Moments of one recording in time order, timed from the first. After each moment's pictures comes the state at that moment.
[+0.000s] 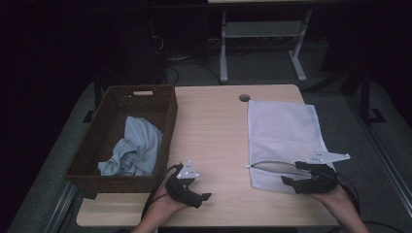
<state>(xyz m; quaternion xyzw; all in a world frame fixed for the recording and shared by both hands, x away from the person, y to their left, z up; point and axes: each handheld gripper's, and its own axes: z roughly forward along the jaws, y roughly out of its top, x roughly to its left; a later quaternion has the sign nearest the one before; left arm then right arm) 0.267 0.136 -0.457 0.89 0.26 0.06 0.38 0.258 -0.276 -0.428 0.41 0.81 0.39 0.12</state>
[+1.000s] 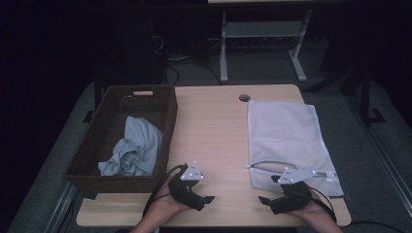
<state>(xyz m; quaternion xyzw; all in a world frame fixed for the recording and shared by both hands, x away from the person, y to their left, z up) 0.263 0.126 -0.445 0.90 0.22 0.05 0.37 0.237 -0.216 -0.461 0.32 0.86 0.39 0.11</state>
